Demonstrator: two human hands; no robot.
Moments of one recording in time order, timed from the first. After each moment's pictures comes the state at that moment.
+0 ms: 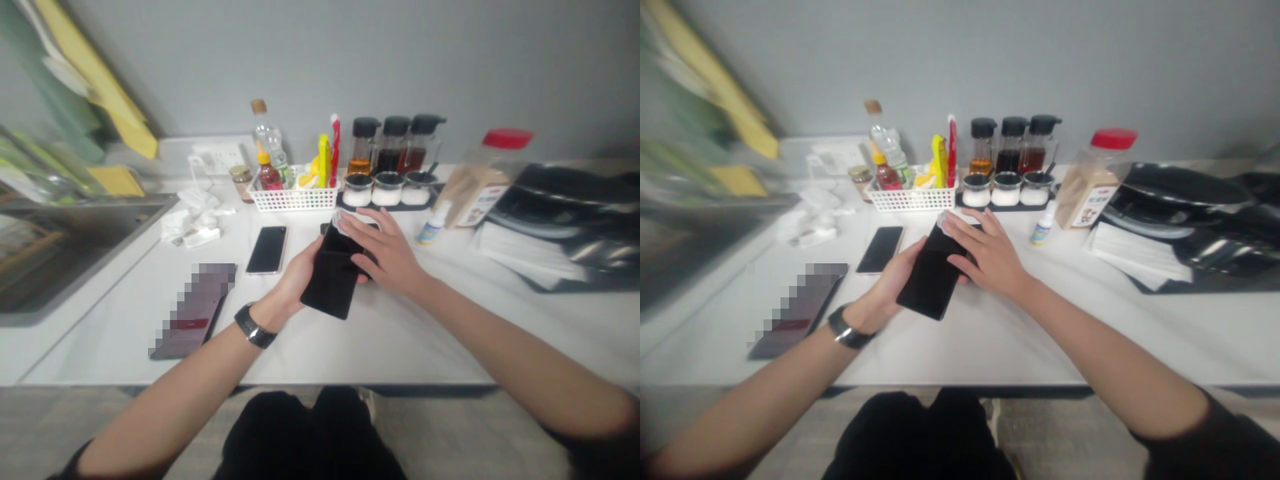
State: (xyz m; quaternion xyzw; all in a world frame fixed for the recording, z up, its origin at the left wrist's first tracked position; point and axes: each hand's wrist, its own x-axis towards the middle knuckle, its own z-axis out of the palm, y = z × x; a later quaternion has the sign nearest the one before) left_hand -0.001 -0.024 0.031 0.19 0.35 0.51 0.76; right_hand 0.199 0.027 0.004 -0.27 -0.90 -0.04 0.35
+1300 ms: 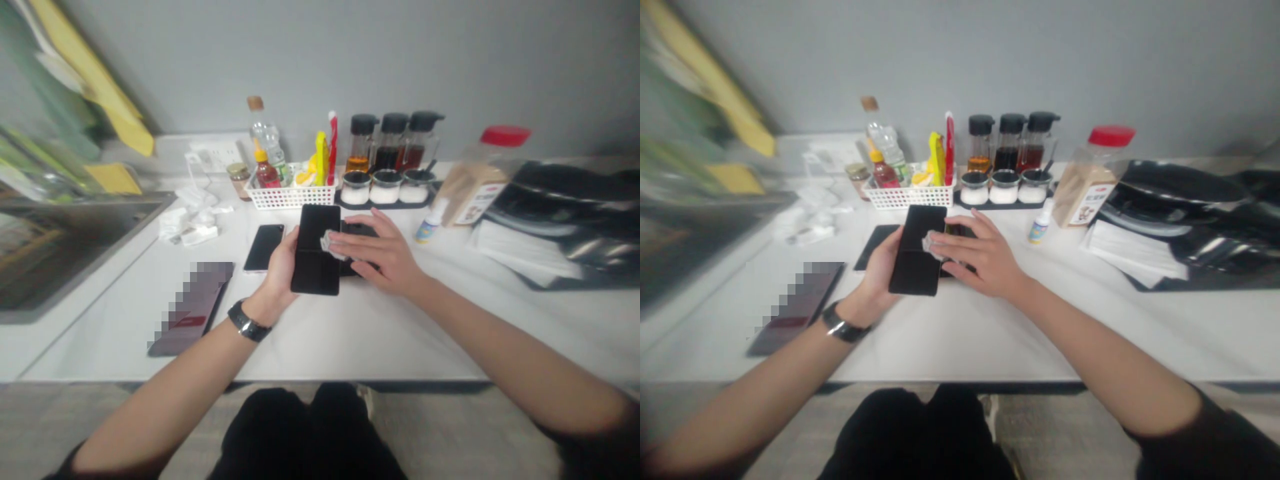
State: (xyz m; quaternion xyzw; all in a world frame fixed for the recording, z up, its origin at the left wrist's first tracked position) left_hand -0.010 -0.018 0.033 0.19 0.33 0.58 0.73; right_hand 0.200 0.019 0.008 -0.17 -0.90 -0.05 0.40
